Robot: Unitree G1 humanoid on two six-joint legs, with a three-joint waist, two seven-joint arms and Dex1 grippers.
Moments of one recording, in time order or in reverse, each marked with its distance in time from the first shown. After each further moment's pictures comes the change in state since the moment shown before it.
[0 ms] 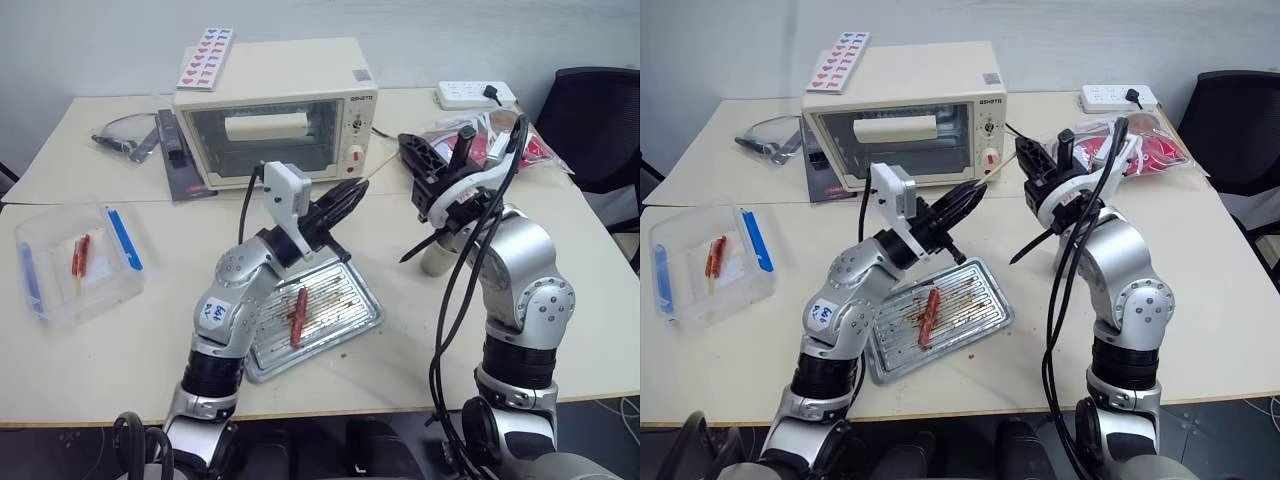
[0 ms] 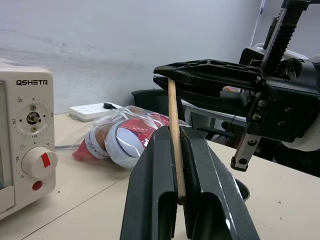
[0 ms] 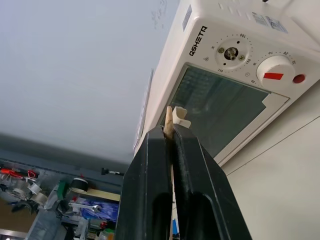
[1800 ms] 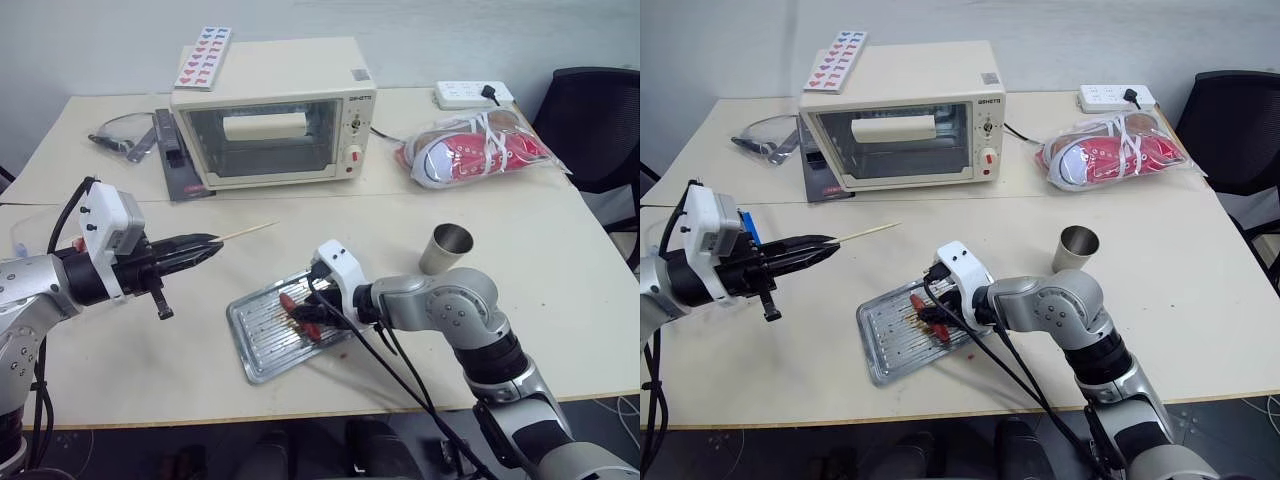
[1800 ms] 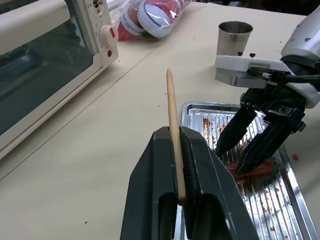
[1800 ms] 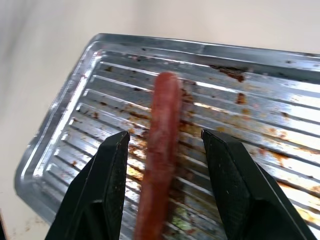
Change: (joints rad) left arm 0.376 0.820 0.483 -0.284 -0.308 0.335 -0.398; right arm -0.052 -0.121 0.509 0.076 -0.880 0.847 0.736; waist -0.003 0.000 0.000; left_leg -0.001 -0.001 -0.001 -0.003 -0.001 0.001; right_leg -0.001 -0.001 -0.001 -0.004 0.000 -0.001
